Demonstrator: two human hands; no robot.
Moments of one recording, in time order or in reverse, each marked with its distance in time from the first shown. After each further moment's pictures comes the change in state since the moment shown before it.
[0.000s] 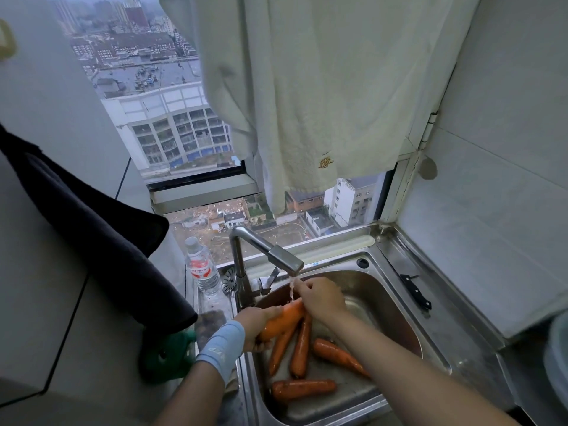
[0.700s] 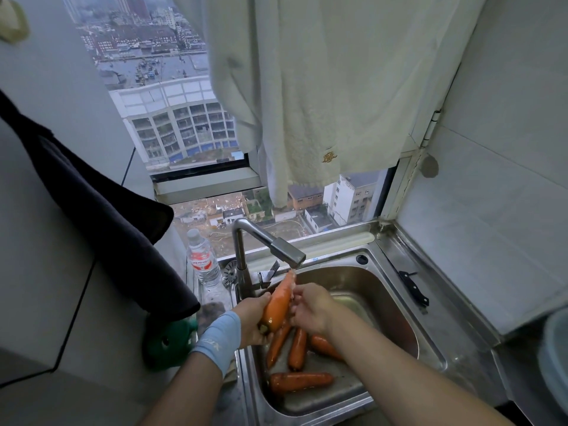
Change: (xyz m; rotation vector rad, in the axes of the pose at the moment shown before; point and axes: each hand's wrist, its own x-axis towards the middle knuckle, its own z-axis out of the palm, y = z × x) left_hand -0.010 0.000 -0.005 -0.220 -0.110 -0.073; right_hand -0.020 -0.028 0.016 1.240 -0.340 0.631
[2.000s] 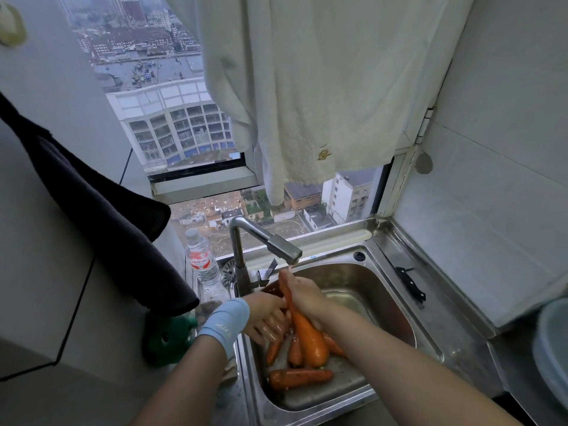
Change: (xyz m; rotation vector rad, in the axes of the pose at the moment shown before) left_hand -0.001 0.016 0.011 0.634 -0.118 -0.006; right_hand 0.000 0.003 -0.005 -0.541 0.079 -0.306
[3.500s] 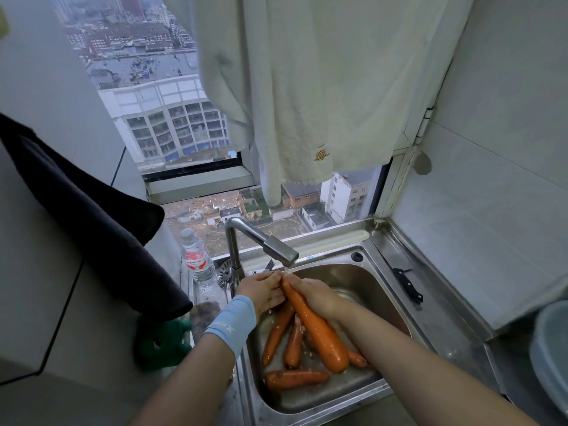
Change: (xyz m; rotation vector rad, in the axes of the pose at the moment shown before) left_hand 0.019 0.012 0.010 -0.823 0.236 0.391; right_hand -0.013 -0.005 -0.040 -0.046 -0.245 -0.049
